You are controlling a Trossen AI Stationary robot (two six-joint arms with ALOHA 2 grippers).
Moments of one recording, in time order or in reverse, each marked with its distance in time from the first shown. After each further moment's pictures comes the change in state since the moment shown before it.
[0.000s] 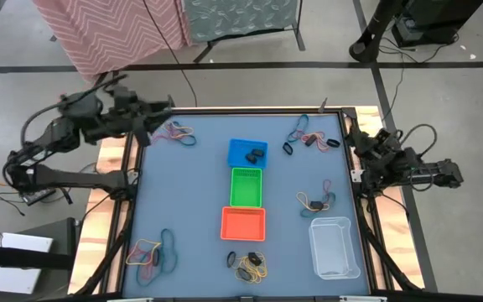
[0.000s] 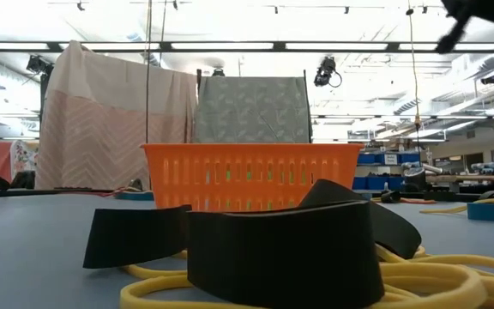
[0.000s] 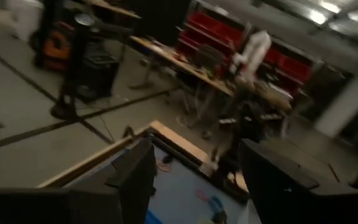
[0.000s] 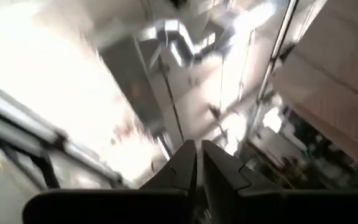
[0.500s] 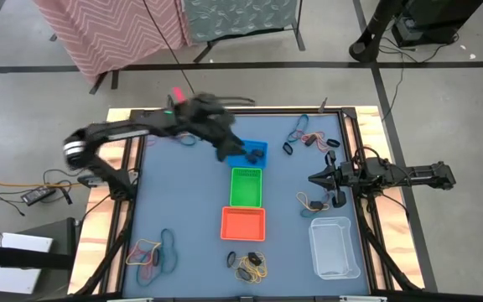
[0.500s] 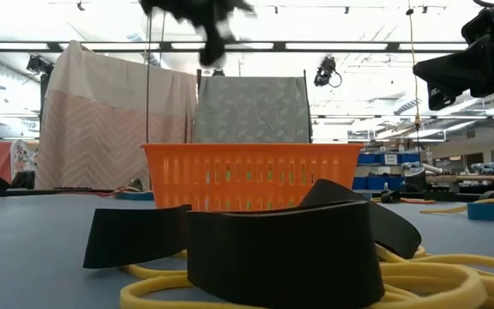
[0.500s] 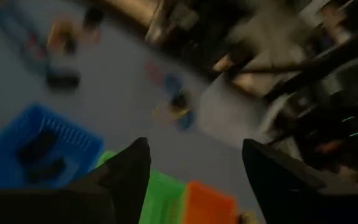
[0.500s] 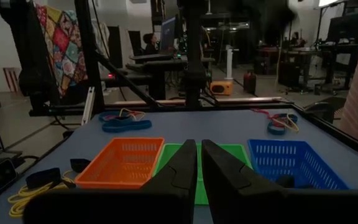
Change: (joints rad) left arm 0.071 0.669 0.114 0.112 0.629 0.061; right arm 0.024 -0.192 -0.136 -0.797 -0.397 -0.468
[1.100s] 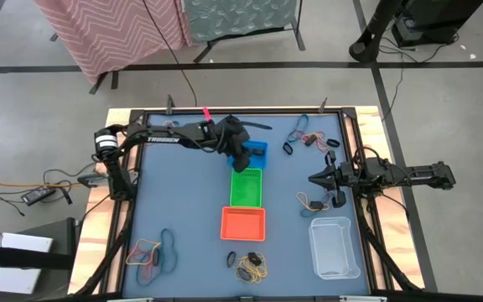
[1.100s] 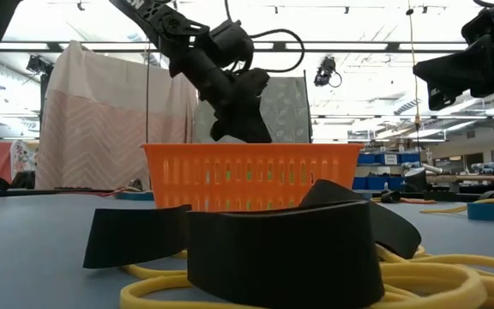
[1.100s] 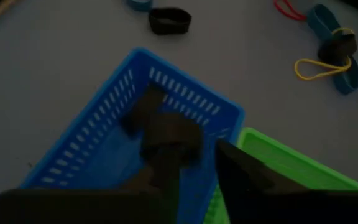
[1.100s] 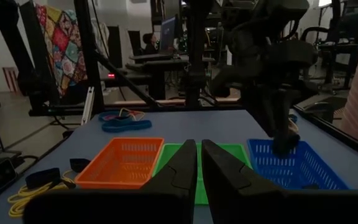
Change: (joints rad) left arm -0.035 0.335 -0.106 0.152 -0.340 0.196; right arm 0.000 0.000 0.000 -0.003 -0.006 -0.002
